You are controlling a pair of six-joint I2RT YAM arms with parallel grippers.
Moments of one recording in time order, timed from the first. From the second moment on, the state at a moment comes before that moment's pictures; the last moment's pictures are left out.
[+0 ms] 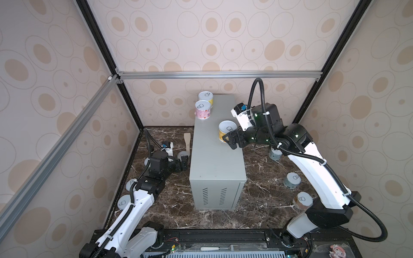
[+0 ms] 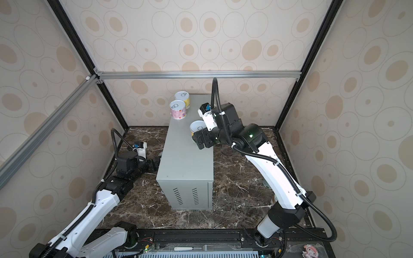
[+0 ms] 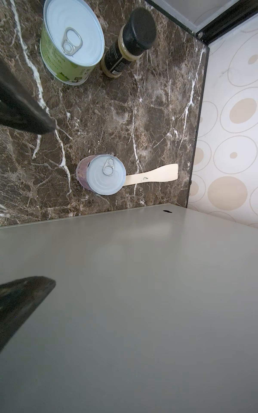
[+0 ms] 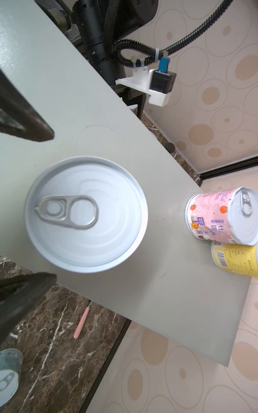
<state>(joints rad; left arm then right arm) -0.25 0.96 0.73 -0.26 0.00 -0.27 0.71 1.54 2.01 -1.04 -0.02 0.11</state>
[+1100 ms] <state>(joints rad) -0.25 0.95 0.72 -0.25 0.00 -0.27 0.62 1.59 1.78 -0.62 0.01 0.24</state>
